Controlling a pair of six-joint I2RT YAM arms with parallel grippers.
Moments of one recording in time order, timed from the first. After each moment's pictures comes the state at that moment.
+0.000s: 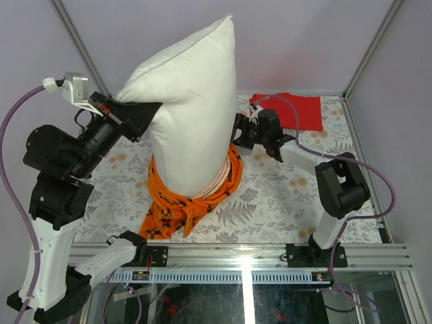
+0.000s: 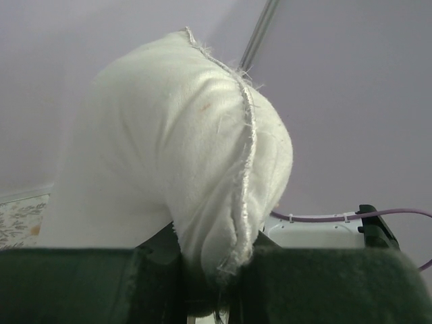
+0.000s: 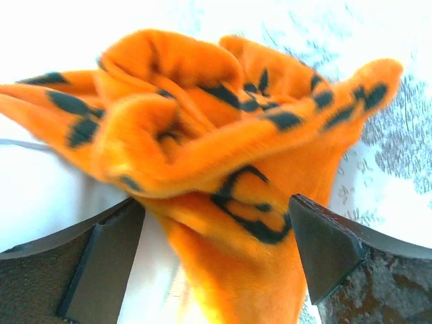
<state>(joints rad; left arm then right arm) -0.38 0.90 1.61 -0.42 0.23 -0.48 0.46 1.78 1.09 0.21 -0.44 0.78</state>
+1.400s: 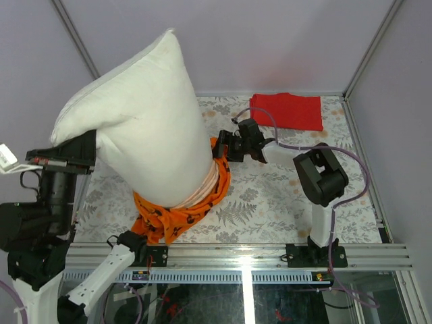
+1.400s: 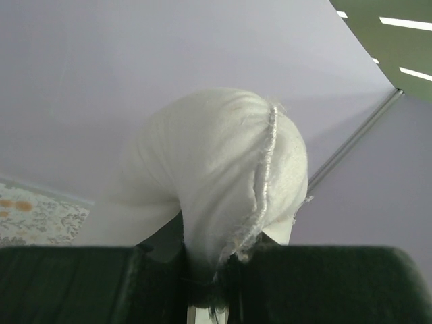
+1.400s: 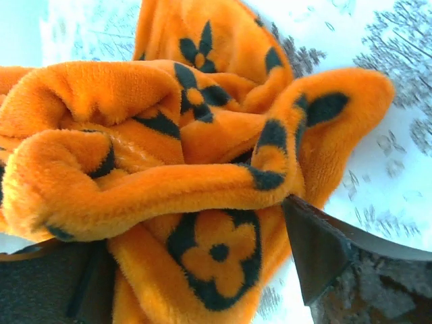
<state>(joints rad) -0.39 0.48 1.34 -0.42 -0.34 -0.58 0.55 2.00 1.21 0.11 -0.43 0.70</state>
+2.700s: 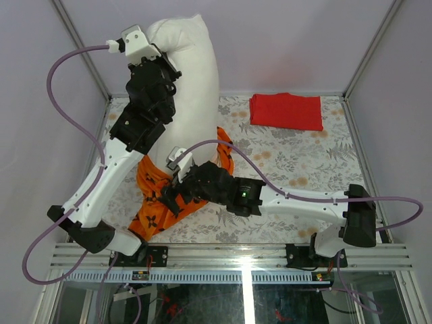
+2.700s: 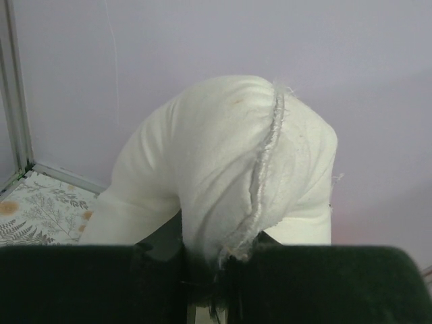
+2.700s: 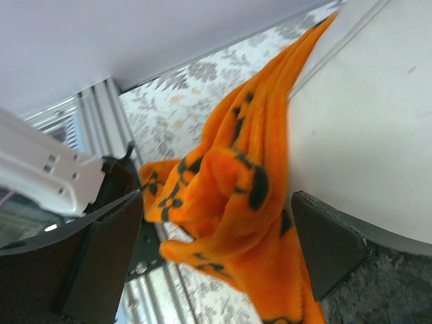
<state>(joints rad) -0.60 1.45 1.82 -0.19 -0.82 -0.26 1.30 1.54 1.27 0.01 0.08 0.19</state>
